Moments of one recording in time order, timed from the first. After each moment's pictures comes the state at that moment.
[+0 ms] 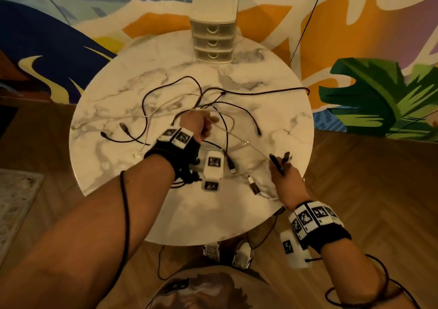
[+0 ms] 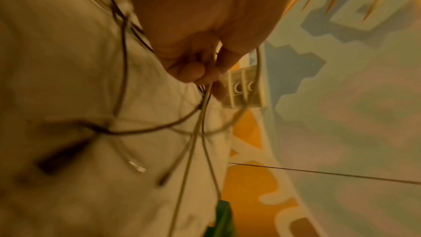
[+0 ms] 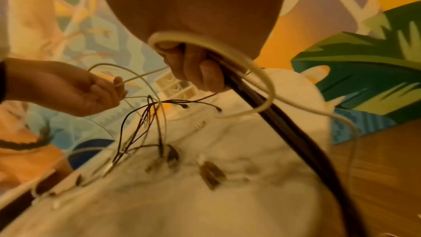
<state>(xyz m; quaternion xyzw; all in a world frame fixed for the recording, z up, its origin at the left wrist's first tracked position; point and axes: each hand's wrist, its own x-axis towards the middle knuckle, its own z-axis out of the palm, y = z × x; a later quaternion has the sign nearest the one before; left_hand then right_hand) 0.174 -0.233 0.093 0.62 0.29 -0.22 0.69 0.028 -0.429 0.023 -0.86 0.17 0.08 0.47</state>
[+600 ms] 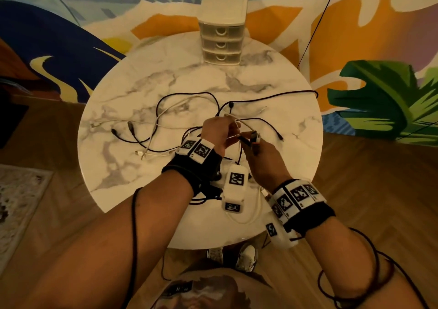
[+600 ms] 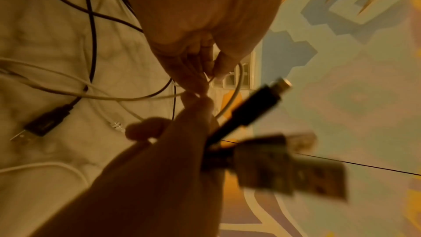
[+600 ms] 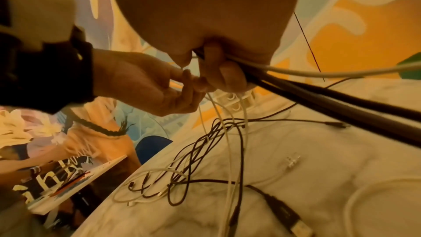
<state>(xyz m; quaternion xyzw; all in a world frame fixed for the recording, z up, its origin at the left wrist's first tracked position) 0.149 -0.258 0.102 0.59 0.27 -0.21 0.73 0.079 -0.363 0.080 -0.91 0.06 0.06 0.40</state>
